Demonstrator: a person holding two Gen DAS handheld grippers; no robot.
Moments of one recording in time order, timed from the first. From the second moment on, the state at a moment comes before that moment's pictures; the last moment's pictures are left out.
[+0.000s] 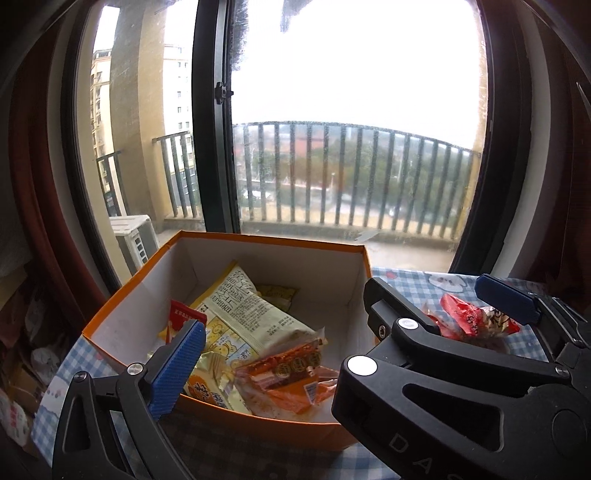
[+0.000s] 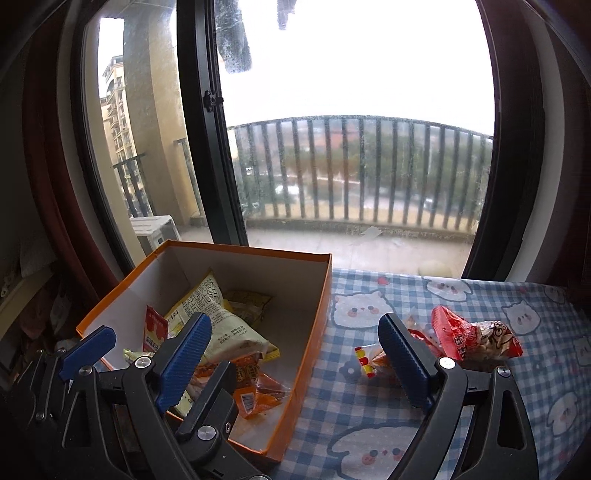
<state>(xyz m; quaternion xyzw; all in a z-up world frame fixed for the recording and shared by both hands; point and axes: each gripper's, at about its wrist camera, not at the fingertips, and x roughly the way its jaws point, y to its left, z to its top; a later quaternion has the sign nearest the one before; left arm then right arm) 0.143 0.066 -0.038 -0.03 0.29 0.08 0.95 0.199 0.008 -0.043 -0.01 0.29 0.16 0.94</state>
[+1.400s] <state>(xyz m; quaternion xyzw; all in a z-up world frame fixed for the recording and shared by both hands) 0.277 -0.122 -0.097 0.01 0.37 0.00 0.93 0.305 -0.205 -0.094 0.04 0.38 0.08 0.92</state>
